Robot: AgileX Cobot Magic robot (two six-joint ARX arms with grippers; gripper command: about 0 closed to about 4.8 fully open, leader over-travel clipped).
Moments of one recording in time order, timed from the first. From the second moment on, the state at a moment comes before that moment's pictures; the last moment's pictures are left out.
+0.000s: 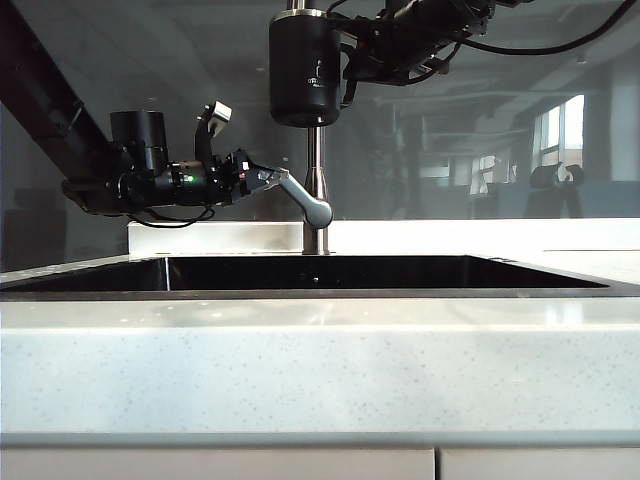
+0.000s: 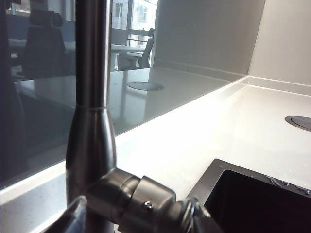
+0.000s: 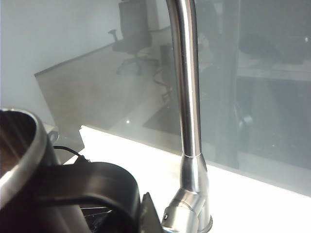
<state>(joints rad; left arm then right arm) -0.15 2.50 1.94 0.80 0.90 -0.21 0.37 1.90 1.61 0.26 -0.16 0.10</state>
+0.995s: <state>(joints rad) -0.15 2.49 1.94 0.82 0.71 -0.13 0.36 1.90 1.61 0.25 -0.16 0.04</state>
